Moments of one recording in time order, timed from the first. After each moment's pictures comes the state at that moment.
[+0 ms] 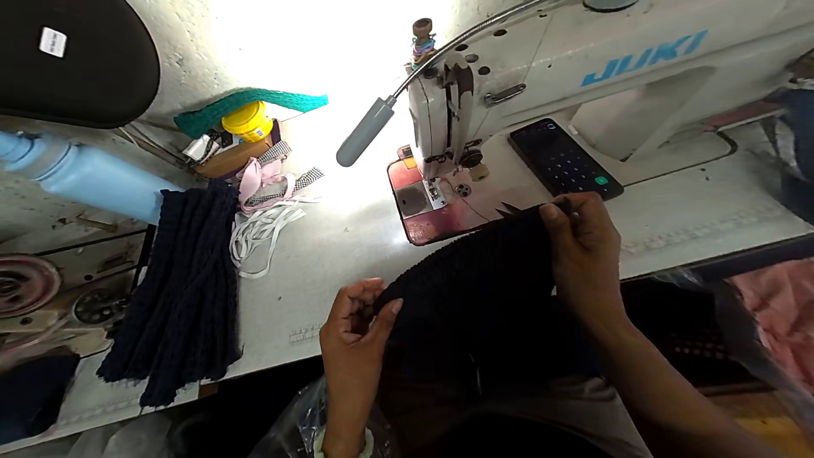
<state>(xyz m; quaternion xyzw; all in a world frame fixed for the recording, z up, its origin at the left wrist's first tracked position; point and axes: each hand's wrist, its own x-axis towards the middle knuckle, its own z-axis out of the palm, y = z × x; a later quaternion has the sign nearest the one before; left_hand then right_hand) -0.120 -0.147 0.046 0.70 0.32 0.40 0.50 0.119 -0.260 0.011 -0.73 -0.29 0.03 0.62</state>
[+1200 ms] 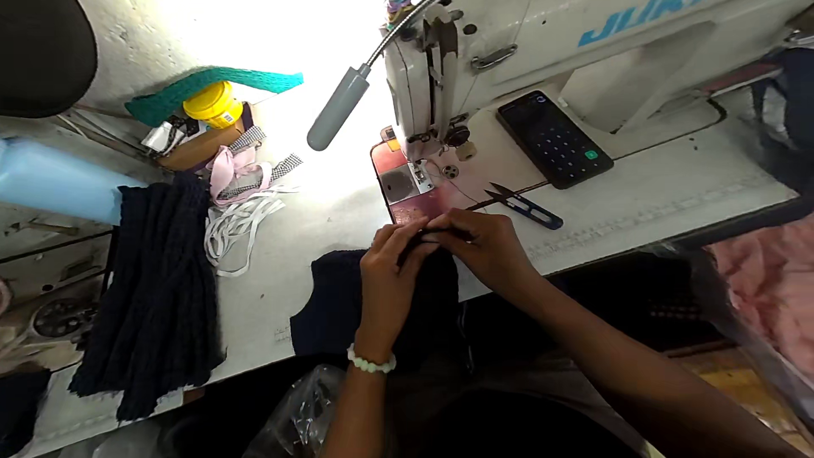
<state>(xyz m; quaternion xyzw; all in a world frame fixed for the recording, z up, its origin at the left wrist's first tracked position) -0.053 -0.122 0.015 0.84 0.23 0.32 0.36 0.086 -0.220 0.009 -0.66 -0.49 0.12 0.56</state>
